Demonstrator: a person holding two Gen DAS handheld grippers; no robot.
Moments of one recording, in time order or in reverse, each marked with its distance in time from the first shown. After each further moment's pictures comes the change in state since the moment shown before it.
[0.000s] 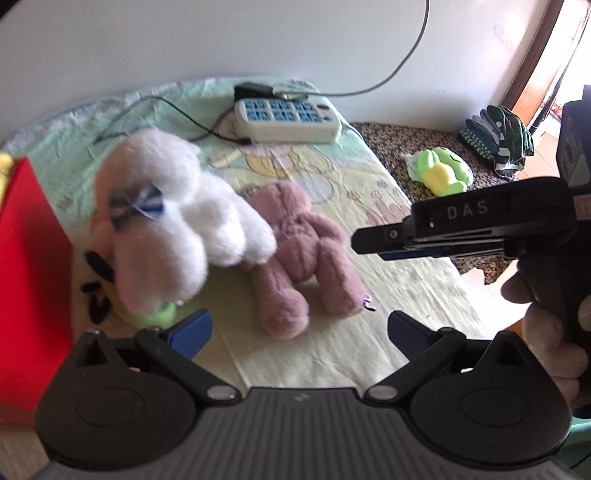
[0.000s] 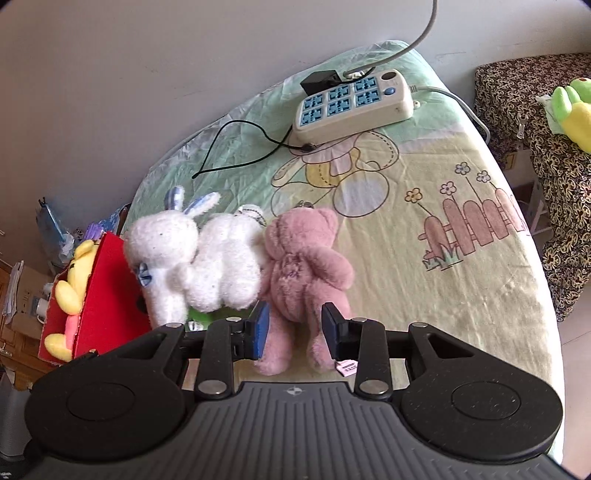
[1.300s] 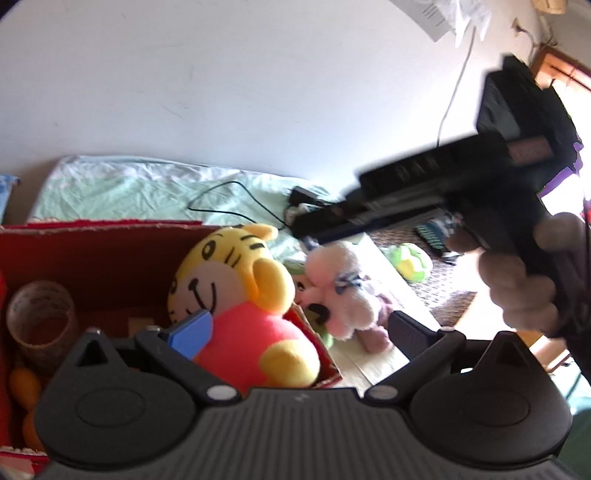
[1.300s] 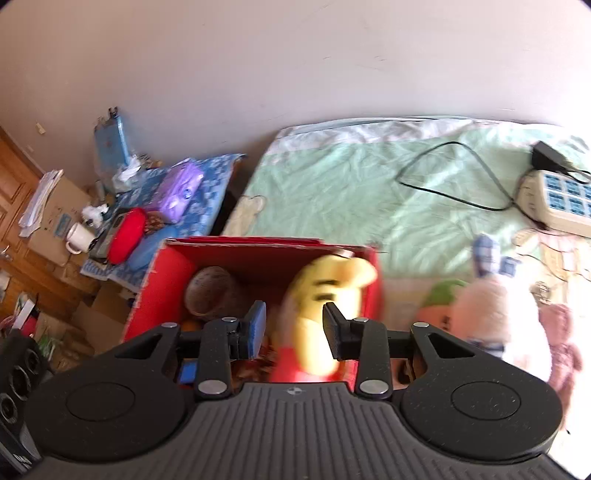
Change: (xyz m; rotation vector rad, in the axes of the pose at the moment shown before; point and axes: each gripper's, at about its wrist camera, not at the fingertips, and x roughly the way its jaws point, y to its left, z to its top) left arm -0.168 0.227 -0.029 -0.061 -0.304 -0.195; right arm 0.052 0.303 0.012 -0.344 0.074 0.023
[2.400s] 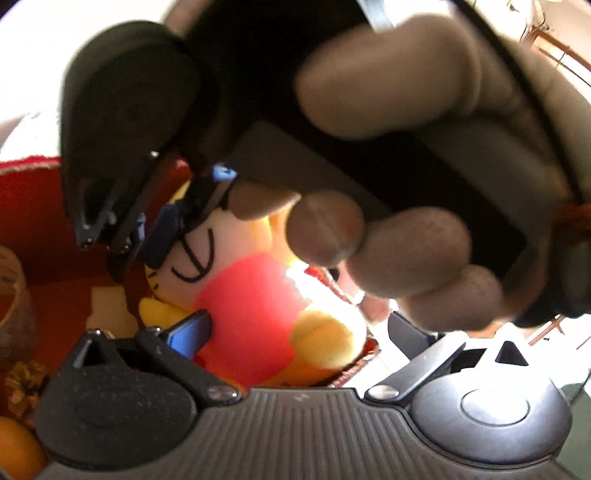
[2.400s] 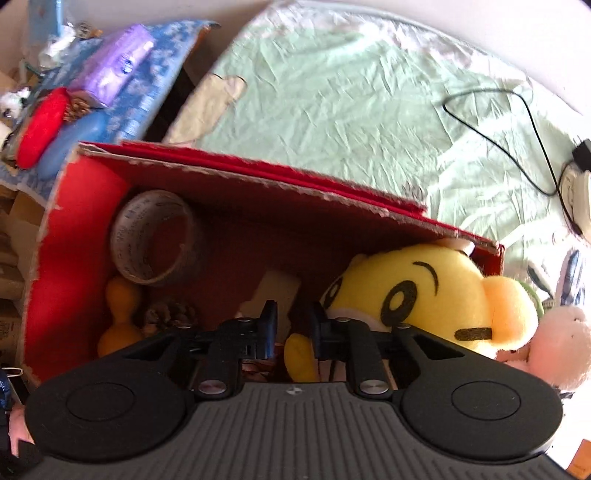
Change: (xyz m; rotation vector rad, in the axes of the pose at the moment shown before) left arm 0.023 0.040 -0.038 -0.007 0.102 -0.154; right arm 0.156 0.080 0.024 -0.147 0.378 -0.221
